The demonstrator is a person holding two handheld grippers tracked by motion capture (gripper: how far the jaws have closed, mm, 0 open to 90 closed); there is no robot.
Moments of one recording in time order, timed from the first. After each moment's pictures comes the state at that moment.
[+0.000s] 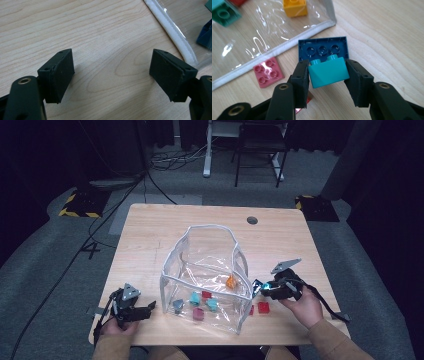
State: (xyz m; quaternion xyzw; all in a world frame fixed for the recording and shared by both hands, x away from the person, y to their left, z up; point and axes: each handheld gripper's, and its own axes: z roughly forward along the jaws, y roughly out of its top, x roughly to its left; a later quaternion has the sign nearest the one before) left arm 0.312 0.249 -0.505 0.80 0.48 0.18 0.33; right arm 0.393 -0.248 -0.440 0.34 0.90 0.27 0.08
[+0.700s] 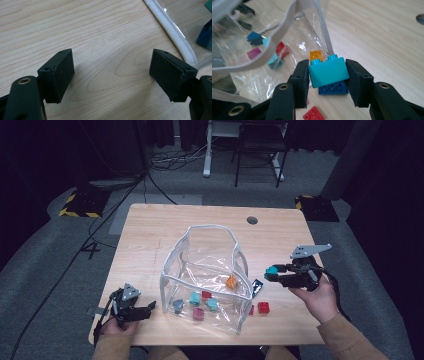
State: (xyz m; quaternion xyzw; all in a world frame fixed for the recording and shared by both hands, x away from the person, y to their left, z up) left arm 0.312 0.249 -0.505 0.80 0.48 0.18 0.33; right arm 0.379 -0.259 -0.352 0.32 0.86 0.40 0.09
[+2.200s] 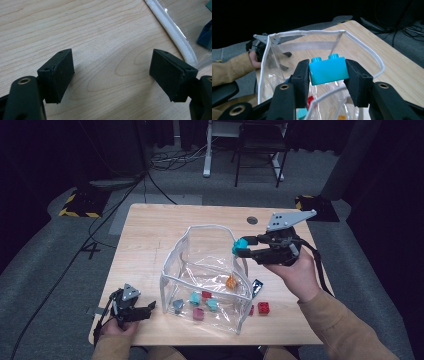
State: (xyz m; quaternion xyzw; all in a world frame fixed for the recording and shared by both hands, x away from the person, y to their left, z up) left arm 0.311 0.249 -0.504 0.80 0.48 0.18 0.32; right arm 0.382 -0.166 -0.254 0.19 0.85 0.48 0.09
